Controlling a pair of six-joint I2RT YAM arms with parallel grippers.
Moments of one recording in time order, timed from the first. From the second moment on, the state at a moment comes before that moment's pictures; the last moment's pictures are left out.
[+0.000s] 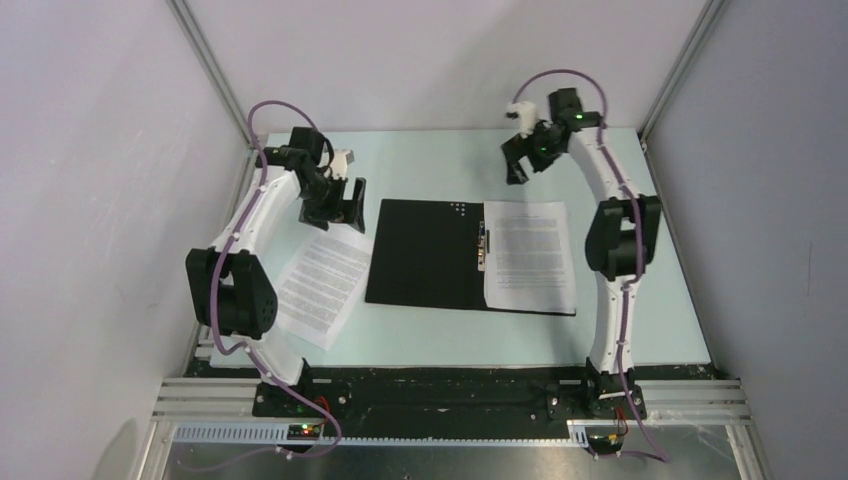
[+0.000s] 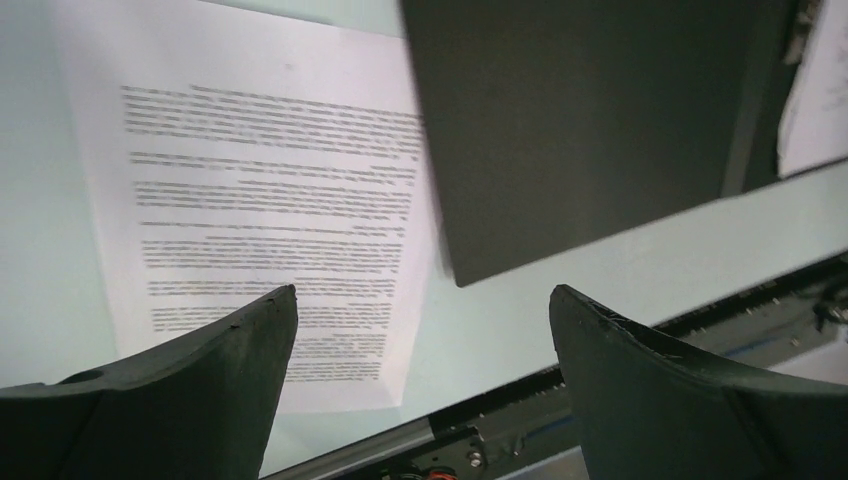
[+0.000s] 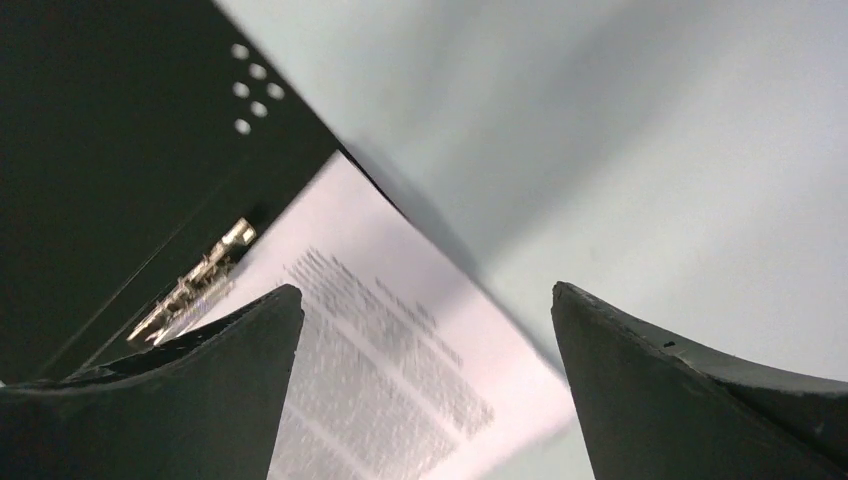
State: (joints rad) left arm -0.13 1.69 1.54 -1.10 0.30 0.04; right arm 0.17 2.28 2.19 -0.92 -0.46 -0.59
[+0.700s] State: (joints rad) left arm -0.11 1.80 1.64 -1.06 0.08 -0.05; right arm -0.07 1.98 1.53 -0.88 -0.30 -0.02
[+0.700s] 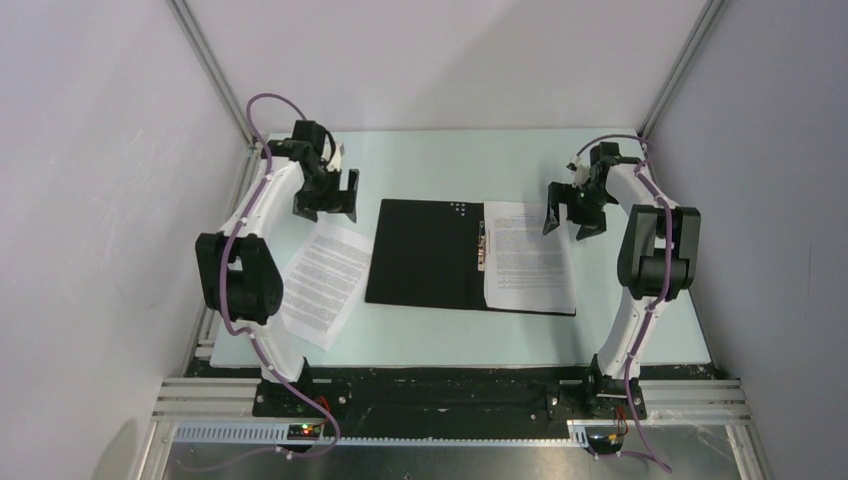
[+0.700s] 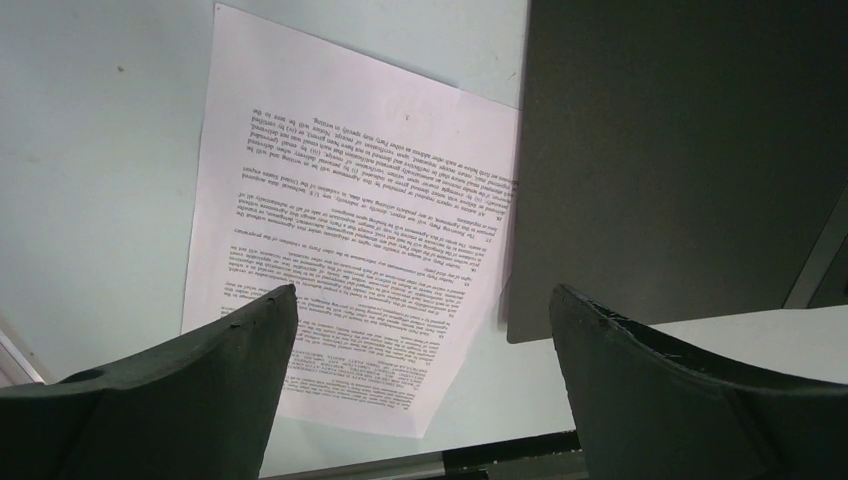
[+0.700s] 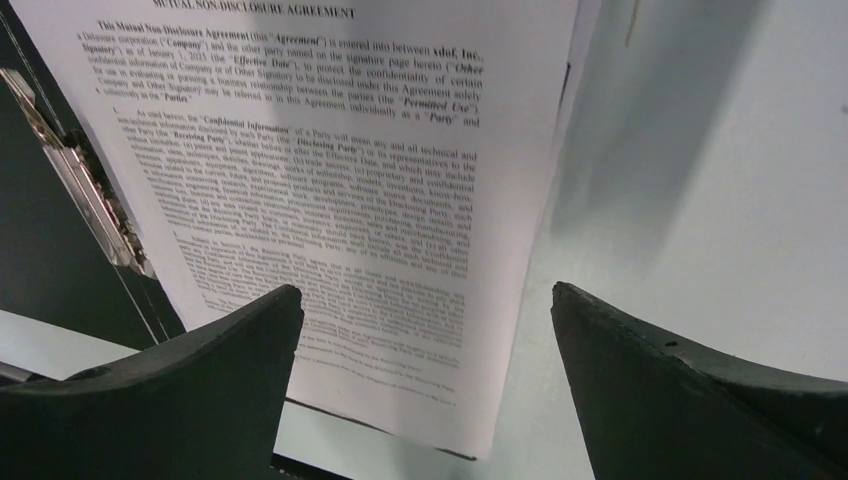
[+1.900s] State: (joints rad) left arm 0.05 1.83 1.62 -1.04 -0.02 -0.05; right arm 0.03 2.02 1.60 -0.93 -0.23 0.09
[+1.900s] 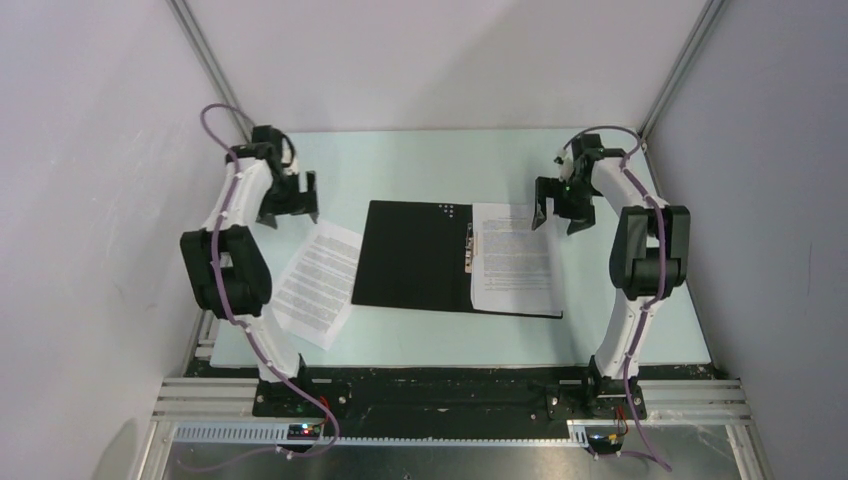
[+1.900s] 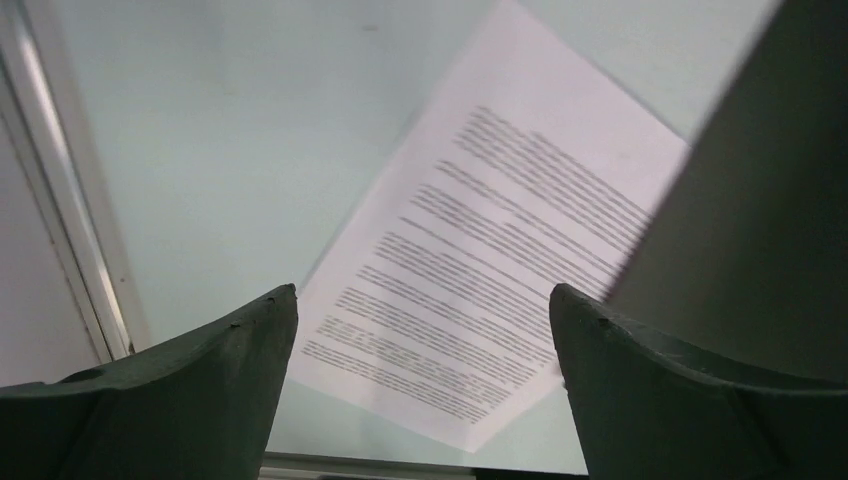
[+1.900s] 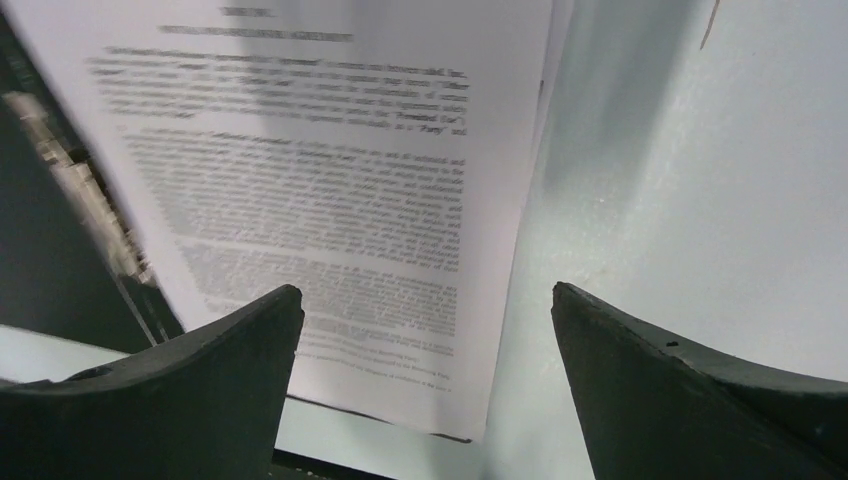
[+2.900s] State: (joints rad) left arm 0.59 1.11 0.70 -0.94 0.16 -0.50; right arm 0.36 1.96 1.88 -0.92 -0.64 -0.16
